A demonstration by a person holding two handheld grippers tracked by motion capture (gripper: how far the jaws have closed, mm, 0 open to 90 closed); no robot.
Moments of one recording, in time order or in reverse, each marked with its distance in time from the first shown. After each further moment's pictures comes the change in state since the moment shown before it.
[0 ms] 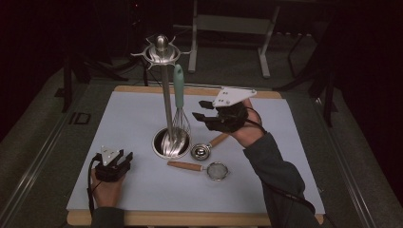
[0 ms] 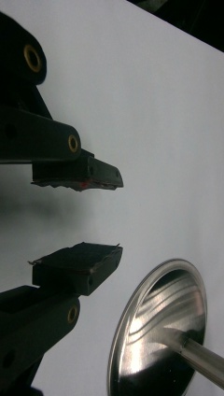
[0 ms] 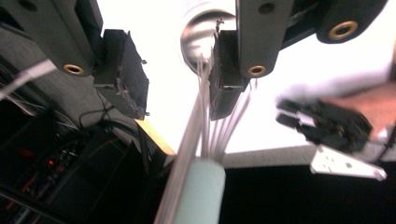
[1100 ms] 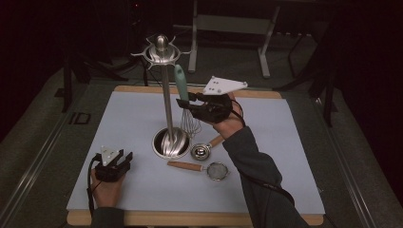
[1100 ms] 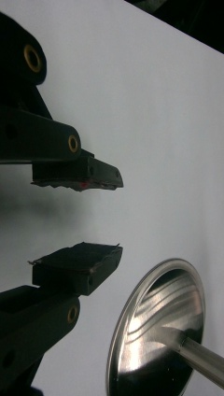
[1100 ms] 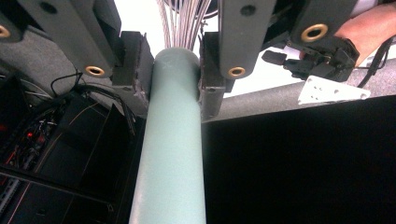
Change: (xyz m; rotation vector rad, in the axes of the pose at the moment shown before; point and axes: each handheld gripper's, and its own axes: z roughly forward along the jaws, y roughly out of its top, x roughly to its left) left arm 0.000 0.000 -0.001 -0.003 0.000 -0.001; right arm -0.003 0.019 0.034 -0.202 0.064 0.116
